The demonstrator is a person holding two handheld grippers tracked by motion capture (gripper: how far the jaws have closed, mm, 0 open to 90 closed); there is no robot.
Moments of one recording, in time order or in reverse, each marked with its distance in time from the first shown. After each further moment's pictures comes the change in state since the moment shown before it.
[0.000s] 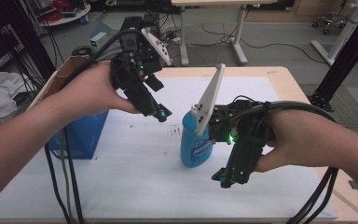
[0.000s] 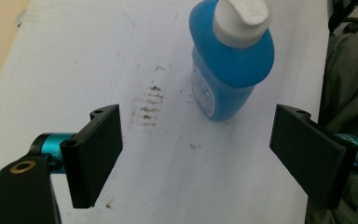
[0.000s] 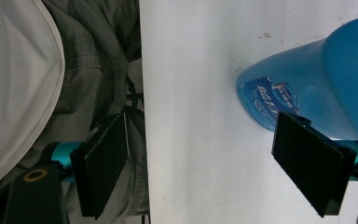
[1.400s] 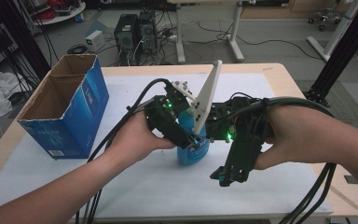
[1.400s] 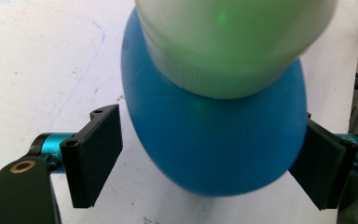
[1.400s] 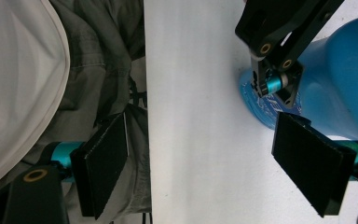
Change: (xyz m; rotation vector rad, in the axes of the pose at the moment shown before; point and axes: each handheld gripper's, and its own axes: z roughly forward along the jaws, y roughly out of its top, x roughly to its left) left arm -0.036 -0.008 0.097 -0.128 0.030 -0.149; right arm 0.002 -0.002 -0.003 0.001 0.005 -0.021
